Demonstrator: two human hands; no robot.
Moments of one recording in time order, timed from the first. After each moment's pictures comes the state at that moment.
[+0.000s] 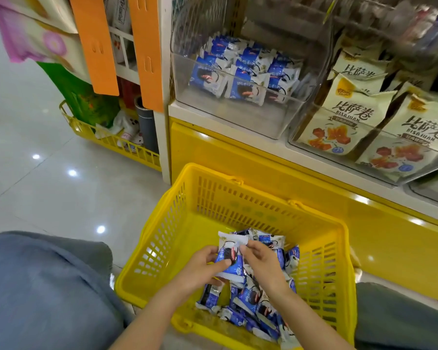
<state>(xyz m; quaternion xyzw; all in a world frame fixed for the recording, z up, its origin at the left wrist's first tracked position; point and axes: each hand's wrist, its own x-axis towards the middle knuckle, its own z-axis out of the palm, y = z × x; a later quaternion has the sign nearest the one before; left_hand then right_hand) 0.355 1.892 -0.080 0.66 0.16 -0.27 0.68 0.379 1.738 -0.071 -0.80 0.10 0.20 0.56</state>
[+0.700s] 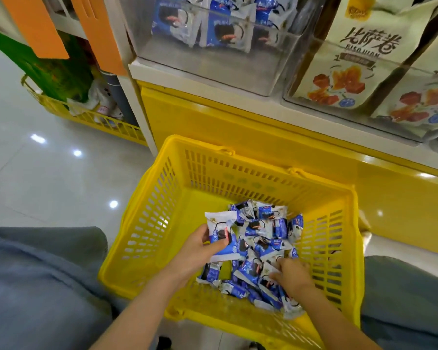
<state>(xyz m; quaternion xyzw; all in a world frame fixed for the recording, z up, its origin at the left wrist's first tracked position) 0.364 1.879 -0.090 0.68 0.19 -0.27 0.66 0.364 1.637 -0.175 -0.92 0.04 0.39 0.03</state>
